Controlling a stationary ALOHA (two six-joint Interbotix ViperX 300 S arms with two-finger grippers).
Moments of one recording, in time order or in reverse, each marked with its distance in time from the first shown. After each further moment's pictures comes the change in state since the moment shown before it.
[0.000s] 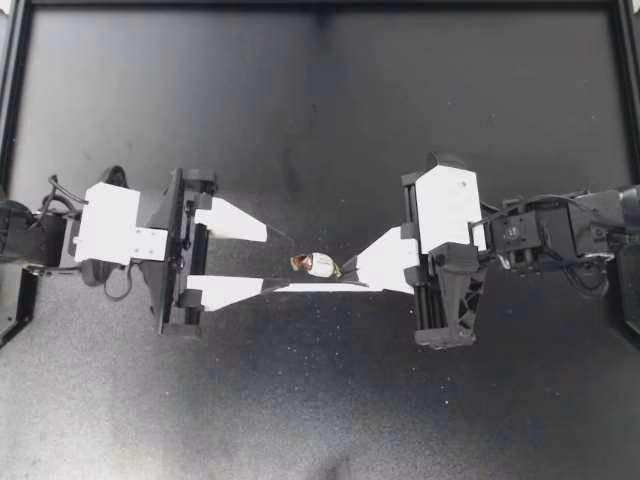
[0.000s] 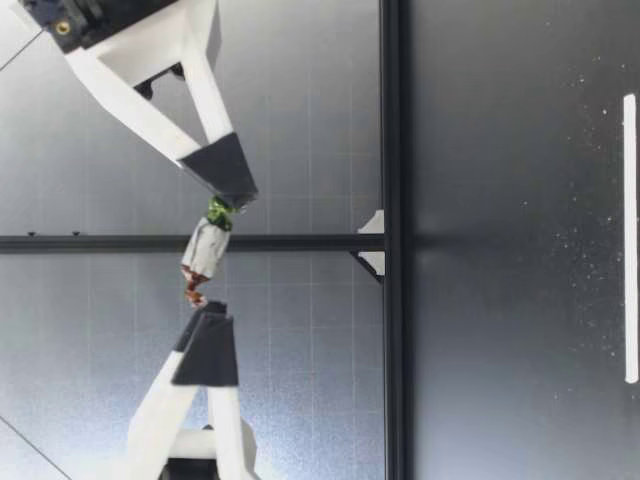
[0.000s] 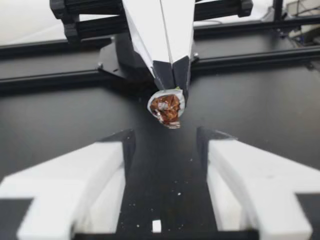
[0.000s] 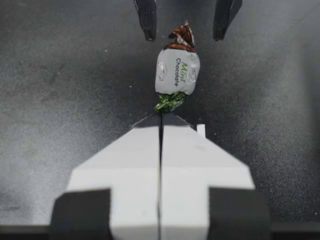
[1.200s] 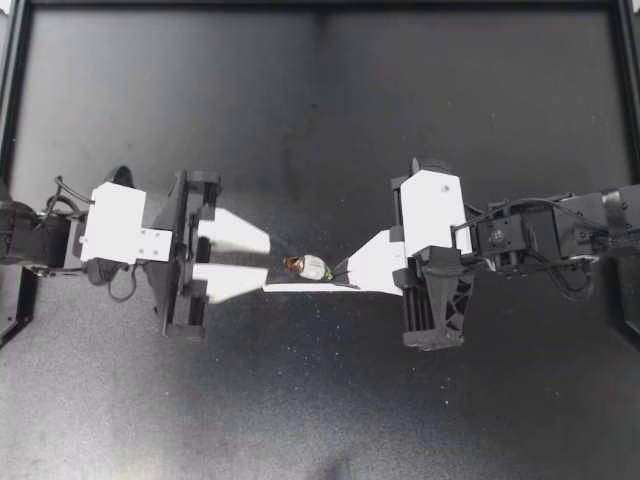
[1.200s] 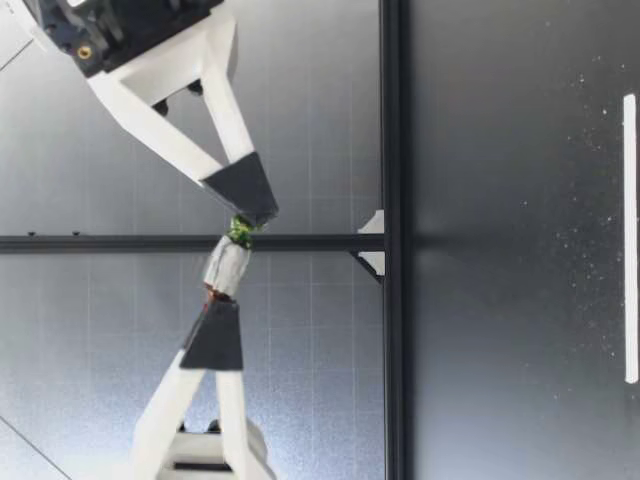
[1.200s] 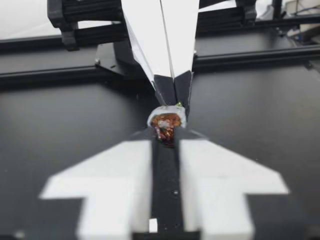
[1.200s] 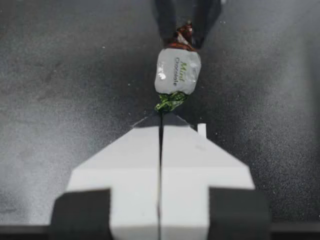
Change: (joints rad) left arm -0.002 0.014 -0.006 -0.002 -0.002 -0.015; right arm -0.002 0.040 -0.020 0.000 -0.002 0.002
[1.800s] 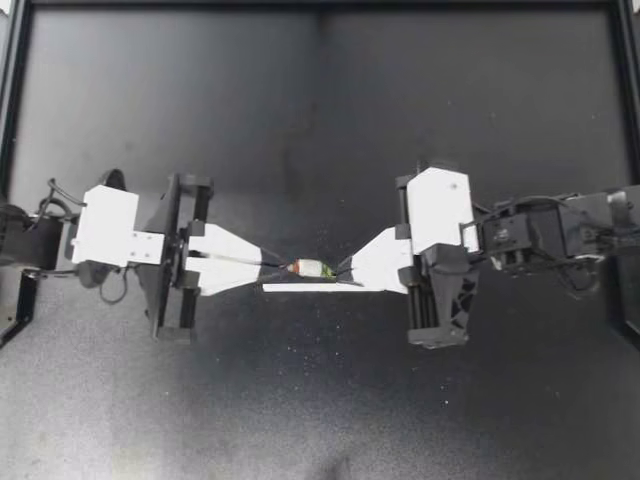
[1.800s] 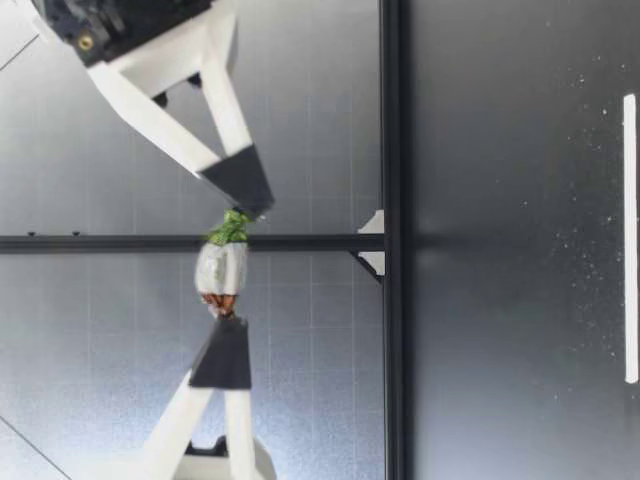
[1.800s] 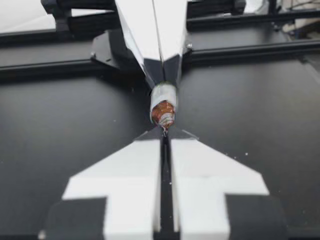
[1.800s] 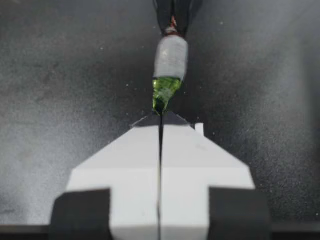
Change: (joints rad) left arm -0.005 -0.025 0.035 0.003 0.000 -0.012; right arm -0.002 -0.023 0.029 -0.002 -0.009 0.003
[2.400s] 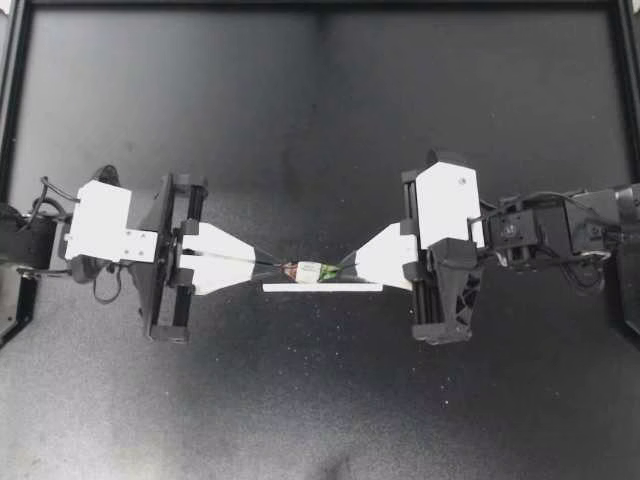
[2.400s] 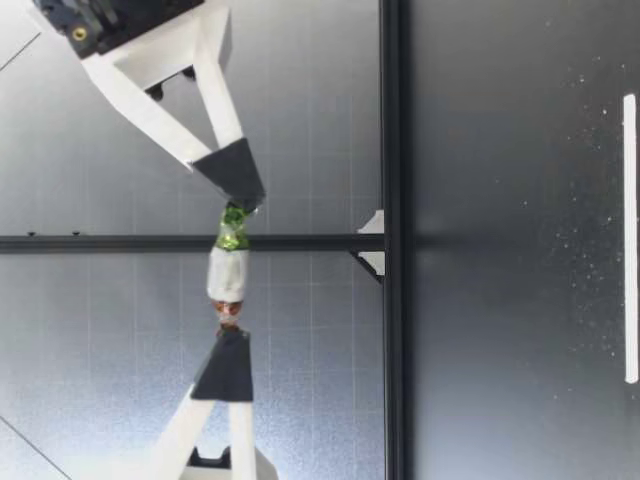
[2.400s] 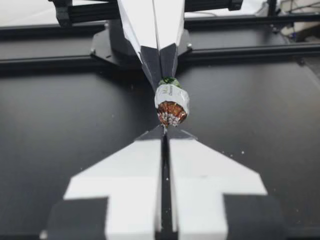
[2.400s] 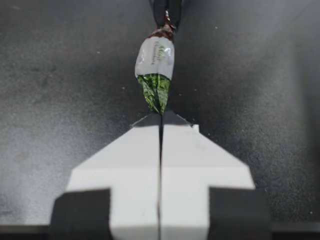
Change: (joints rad) left arm 0.002 -0.012 0.017 -0.005 0.003 -0.026; right arm -0.012 -0.009 0.012 0.000 -0.005 0.000
